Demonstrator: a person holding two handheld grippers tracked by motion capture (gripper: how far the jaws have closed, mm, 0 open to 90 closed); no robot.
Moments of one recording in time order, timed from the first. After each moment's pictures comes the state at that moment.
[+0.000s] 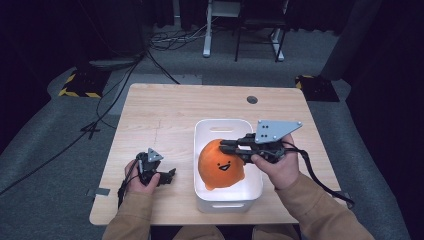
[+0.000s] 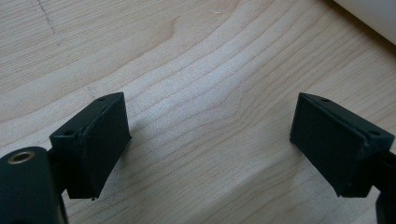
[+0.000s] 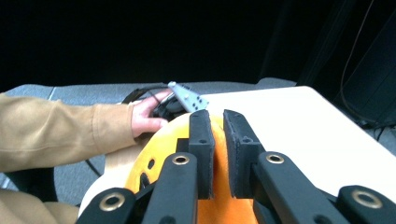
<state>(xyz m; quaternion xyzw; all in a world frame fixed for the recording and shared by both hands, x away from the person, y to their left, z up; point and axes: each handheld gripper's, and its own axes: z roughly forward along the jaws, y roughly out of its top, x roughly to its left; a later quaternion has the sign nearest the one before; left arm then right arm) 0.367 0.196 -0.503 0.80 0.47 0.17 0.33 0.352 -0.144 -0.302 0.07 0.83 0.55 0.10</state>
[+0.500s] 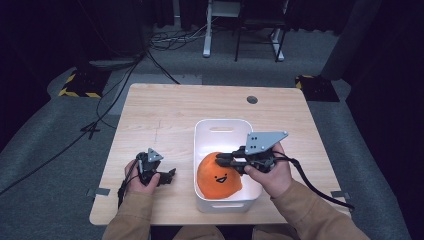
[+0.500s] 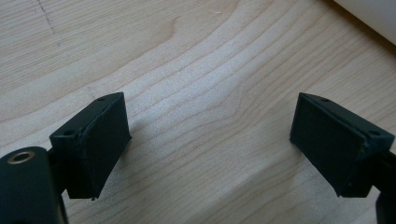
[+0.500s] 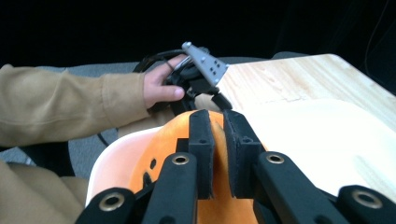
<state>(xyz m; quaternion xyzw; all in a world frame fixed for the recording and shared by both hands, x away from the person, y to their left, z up) 0.367 0.196 -0.503 0.80 0.47 0.17 0.33 0.345 -0.135 -0.334 0.07 0.85 0.51 0.07</state>
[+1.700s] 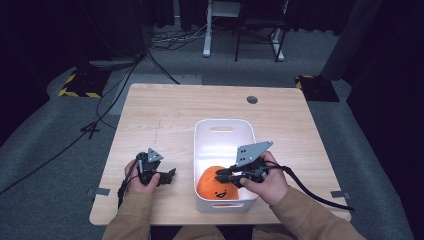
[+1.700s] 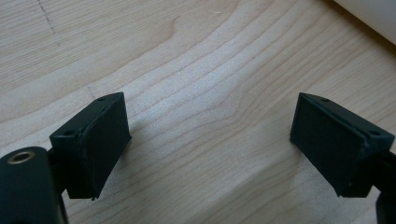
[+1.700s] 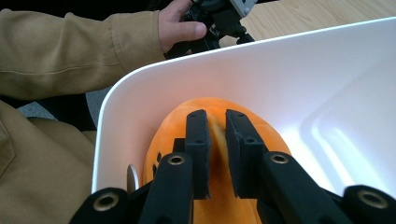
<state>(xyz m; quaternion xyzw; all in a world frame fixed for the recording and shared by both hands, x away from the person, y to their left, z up) 0.367 0.196 -0.503 0.80 0.47 0.17 0.33 0.339 -0.129 -0.366 0.08 0.90 0.44 0.02</state>
